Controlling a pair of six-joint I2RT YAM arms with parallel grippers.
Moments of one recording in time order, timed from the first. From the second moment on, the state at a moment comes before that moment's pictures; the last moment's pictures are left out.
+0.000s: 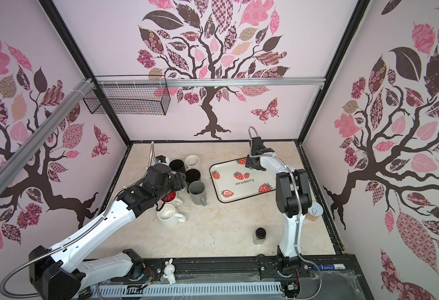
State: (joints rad) left arm -0.60 1.16 1.00 -0.50 -0.27 -0.63; right arm 0.19 2.02 1.57 -0.58 0.19 0.40
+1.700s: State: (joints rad) left arm -0.59 1.09 0.93 -0.46 -0.14 -0.54; right arm 0.34 1.65 1.07 -0.41 -0.05 0.16
